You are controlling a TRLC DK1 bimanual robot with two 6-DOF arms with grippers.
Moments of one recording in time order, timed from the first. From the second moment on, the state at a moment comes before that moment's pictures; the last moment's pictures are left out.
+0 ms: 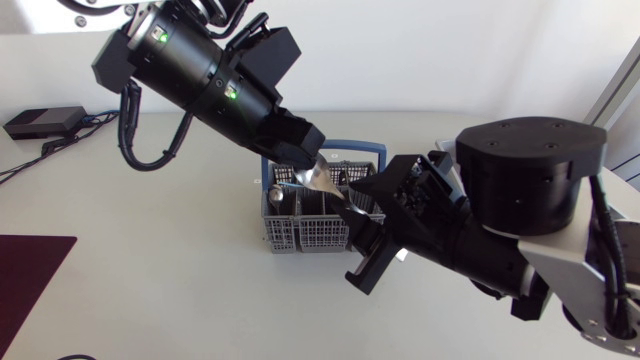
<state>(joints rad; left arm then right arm) -0.65 1.59 1.57 -0.95 0.28 0.02 0.86 1.10 0.64 0.06 0.15 -0.35</state>
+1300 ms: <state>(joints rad) -0.66 1.59 1.57 -0.95 0.28 0.02 0.85 1.12 0.63 0.07 0.15 -0.34</state>
